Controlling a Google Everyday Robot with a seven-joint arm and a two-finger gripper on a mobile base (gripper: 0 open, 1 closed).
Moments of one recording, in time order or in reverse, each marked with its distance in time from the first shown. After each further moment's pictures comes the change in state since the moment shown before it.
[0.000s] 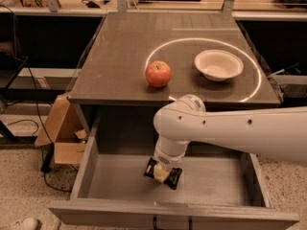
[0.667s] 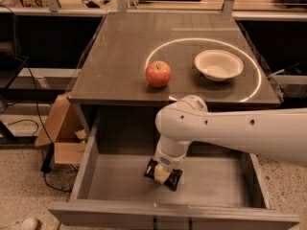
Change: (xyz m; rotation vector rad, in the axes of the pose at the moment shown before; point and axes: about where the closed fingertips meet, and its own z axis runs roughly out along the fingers) arm 0.002 0.002 0.000 -0.017 -0.007 -0.009
